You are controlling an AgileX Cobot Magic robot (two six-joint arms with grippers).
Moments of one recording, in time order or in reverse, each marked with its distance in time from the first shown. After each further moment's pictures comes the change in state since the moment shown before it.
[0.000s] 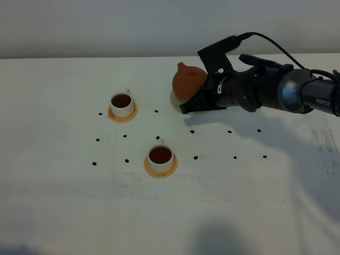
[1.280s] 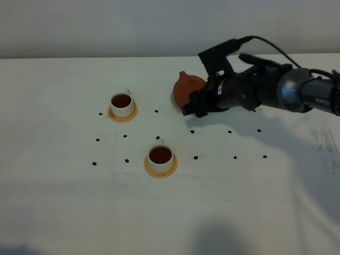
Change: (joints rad) left arm 0.000 0.000 0.000 0.000 0.000 0.000; right arm 0.000 -0.023 -0.010 0.008 0.083 0.002
